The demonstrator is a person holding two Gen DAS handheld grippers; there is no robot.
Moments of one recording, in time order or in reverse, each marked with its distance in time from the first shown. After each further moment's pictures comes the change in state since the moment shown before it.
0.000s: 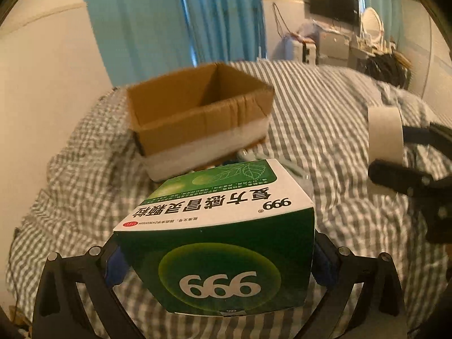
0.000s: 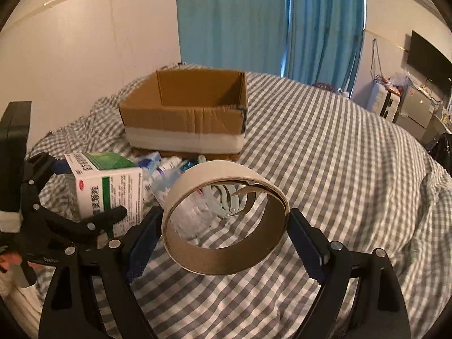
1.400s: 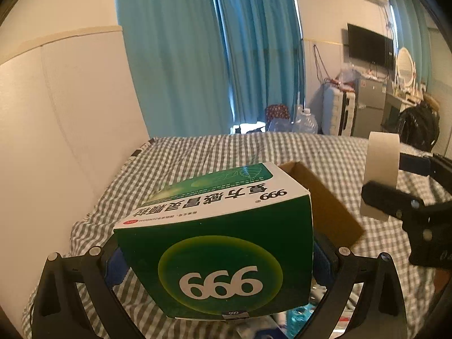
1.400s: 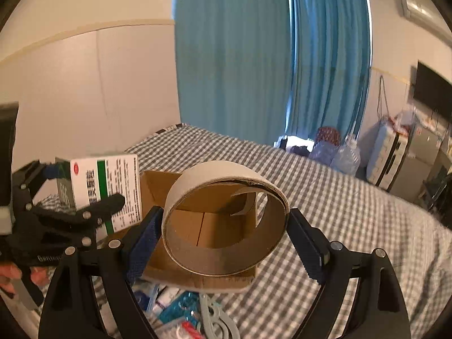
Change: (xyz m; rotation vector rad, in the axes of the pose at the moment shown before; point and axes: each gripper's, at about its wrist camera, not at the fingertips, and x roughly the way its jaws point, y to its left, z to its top) left arm 0.062 0.091 0.137 -0.098 -0.176 0.131; right arm 0.074 -0.003 0.192 -0.004 -0.177 0.023
